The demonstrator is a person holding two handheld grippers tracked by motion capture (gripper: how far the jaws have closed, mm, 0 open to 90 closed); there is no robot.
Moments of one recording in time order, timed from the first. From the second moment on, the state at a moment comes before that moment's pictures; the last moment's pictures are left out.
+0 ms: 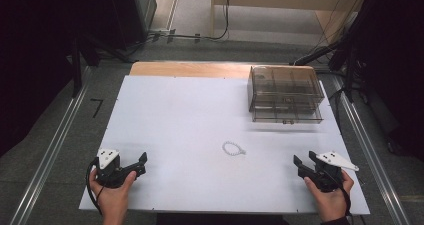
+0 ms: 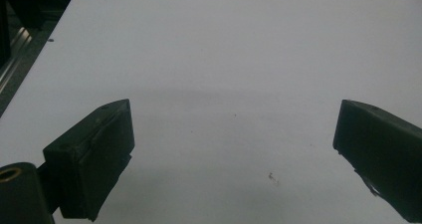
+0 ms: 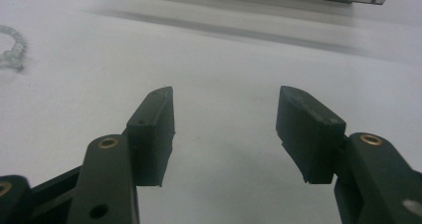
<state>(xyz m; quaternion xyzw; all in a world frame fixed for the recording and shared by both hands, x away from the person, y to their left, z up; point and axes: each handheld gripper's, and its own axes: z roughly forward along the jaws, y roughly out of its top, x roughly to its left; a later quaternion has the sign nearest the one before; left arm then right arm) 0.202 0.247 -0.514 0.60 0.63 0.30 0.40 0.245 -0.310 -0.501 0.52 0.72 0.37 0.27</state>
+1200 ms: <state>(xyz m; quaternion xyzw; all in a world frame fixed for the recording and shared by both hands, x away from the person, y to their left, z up) 0.204 0.246 -0.516 0.61 0.62 0.29 0.40 0.251 -0.283 -0.502 0.50 0.74 0.37 0.27</state>
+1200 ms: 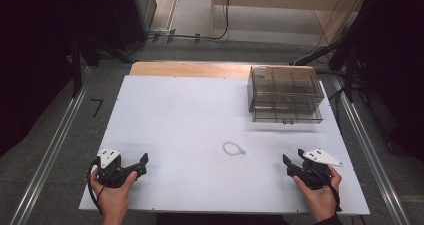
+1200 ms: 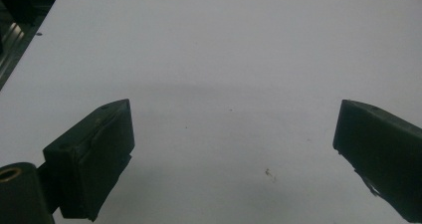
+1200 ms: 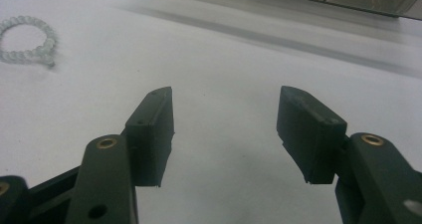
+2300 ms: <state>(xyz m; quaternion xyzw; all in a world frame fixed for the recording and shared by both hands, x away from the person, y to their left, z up) 0.204 0.246 -0.516 0.61 0.62 0.29 0.40 0.255 -0.260 -0.504 0.47 0.76 0.36 0.25</state>
